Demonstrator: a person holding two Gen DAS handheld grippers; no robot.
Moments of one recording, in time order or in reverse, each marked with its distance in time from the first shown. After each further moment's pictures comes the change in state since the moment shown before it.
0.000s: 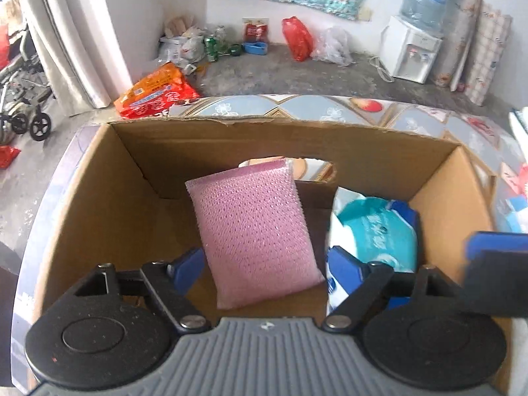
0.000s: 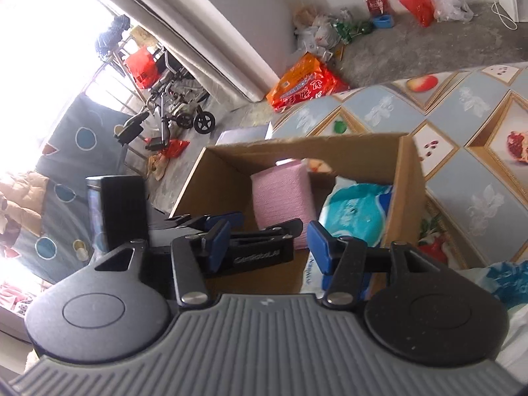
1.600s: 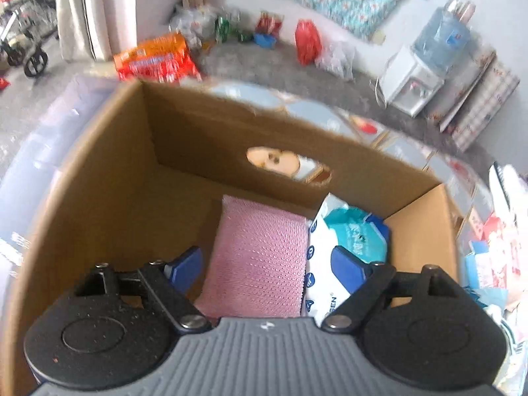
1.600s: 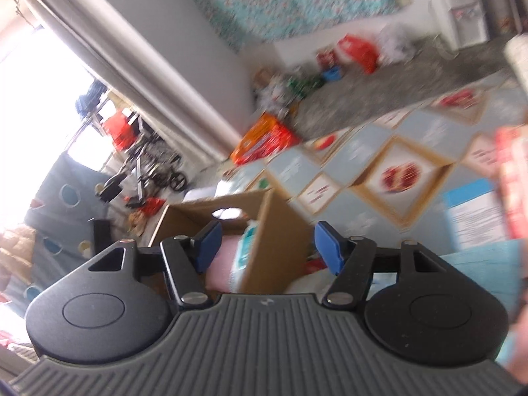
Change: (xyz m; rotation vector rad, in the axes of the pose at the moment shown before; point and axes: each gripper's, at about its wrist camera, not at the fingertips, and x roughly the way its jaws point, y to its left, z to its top) left arm -0.035 0.039 -0.013 -0.220 0.008 -0.157; right arm -0.165 -0.079 -0.022 0.069 -0.238 -0.108
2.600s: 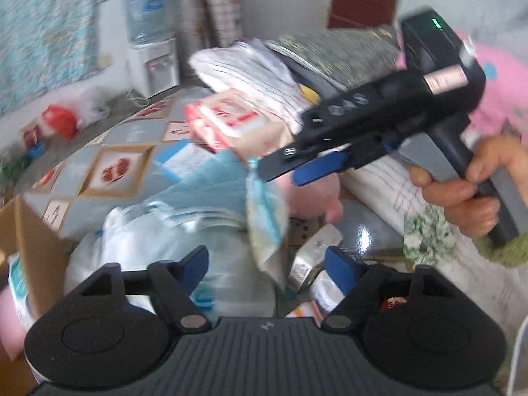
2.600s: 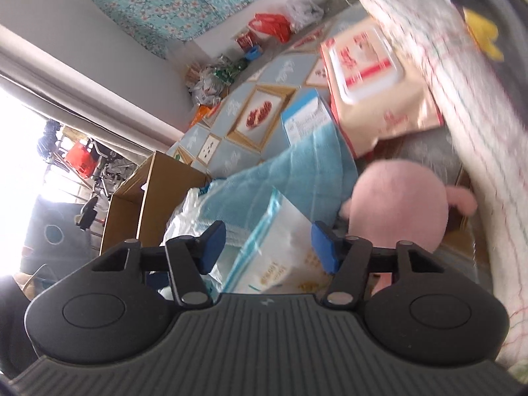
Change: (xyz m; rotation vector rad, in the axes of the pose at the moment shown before) left arm -0.057 -0.294 -0.204 0.917 -0.013 -0.360; right arm -0.098 -0.159 -0.097 0.280 0.074 -0.088
